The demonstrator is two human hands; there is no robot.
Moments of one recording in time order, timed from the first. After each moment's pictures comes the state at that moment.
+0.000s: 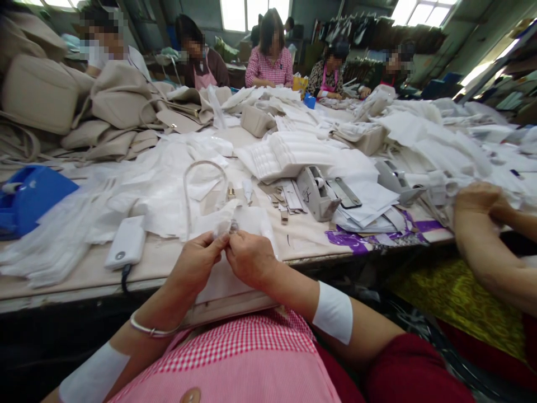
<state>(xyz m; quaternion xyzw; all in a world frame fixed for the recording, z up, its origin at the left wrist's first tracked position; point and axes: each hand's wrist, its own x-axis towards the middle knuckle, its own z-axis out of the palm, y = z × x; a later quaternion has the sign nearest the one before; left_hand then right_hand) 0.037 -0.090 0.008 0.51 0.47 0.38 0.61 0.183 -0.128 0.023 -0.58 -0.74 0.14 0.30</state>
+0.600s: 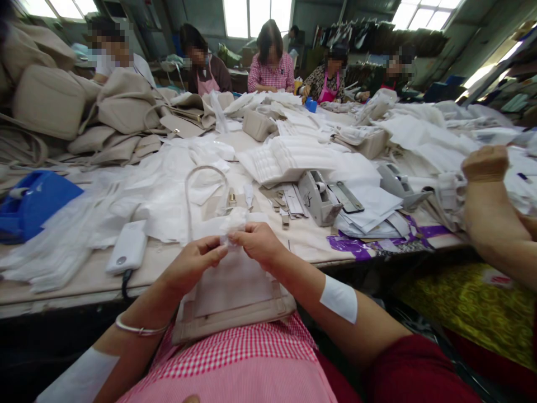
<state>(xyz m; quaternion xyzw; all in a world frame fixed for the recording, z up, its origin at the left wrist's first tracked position) 0.025 -0.071 0.020 0.64 0.38 0.29 0.60 0.197 -0.094 0.030 -0.51 -0.41 0.61 0.44</state>
